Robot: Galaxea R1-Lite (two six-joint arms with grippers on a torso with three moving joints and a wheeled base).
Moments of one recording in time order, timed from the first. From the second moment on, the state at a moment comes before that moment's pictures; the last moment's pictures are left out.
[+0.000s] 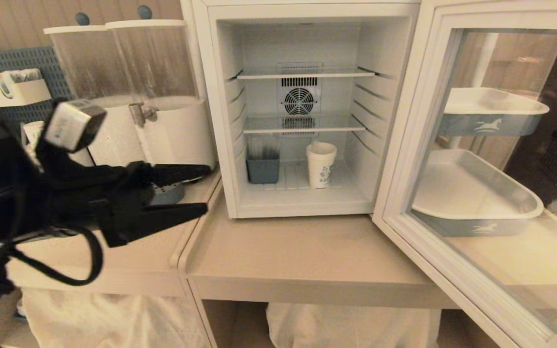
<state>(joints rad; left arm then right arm) -0.16 1.49 -0.67 -0.95 -1.16 -0.20 0.00 0.00 -0.05 0.14 0.00 -0.03</state>
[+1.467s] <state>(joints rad) 0.01 0.03 -0.59 0.74 -0.33 -0.03 0.00 0.00 -0.06 0.15 0.00 -0.03</state>
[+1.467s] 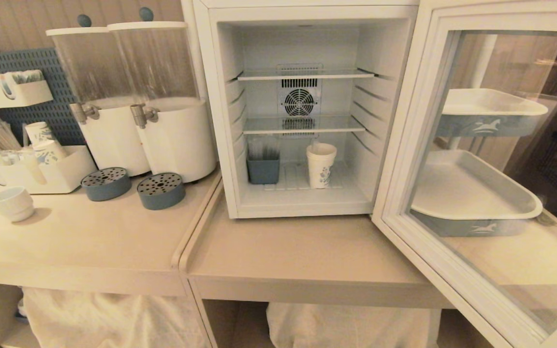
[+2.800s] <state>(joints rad) 0.01 0.00 0.00 -0.05 0.00 0.01 0.00 0.00 -0.06 0.15 0.00 -0.03</state>
